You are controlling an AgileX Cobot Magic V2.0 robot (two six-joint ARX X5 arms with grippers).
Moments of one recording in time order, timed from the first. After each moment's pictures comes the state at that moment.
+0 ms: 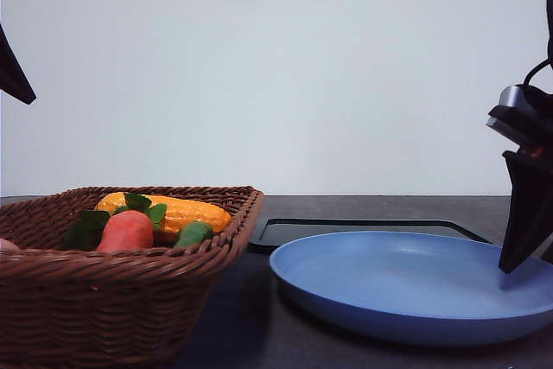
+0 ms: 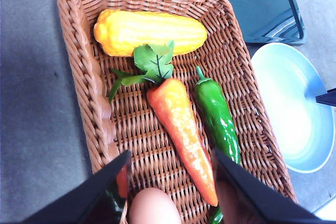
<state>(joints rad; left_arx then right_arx) -0.13 0.89 0.69 -0.64 0.48 -0.17 0.14 1.39 0.65 -0.46 -0.51 0.22</state>
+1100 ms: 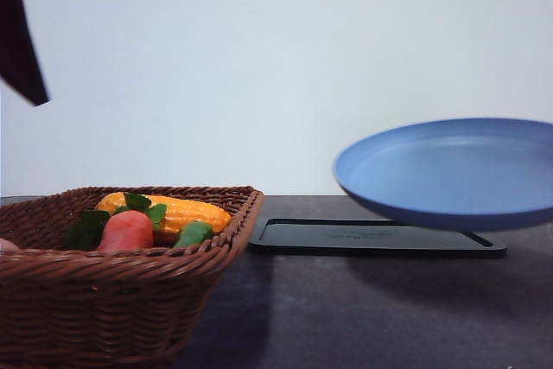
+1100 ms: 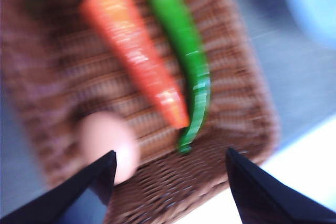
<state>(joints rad) -0.55 0.90 0.80 -0.90 0.18 -0.31 -0.05 0.95 0.65 -0.57 -0.46 0.24</state>
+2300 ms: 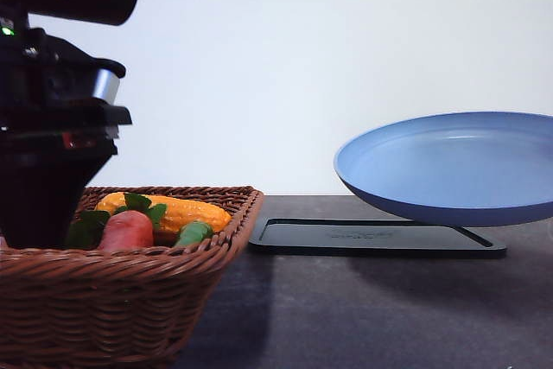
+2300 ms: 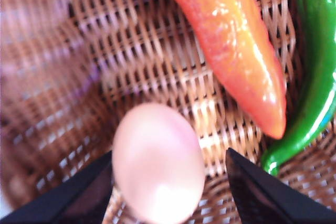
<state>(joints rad) -0.71 1.40 0.85 -0.87 -0.02 -0.41 -0.05 0.95 0.65 -0.57 -0.46 0.24</state>
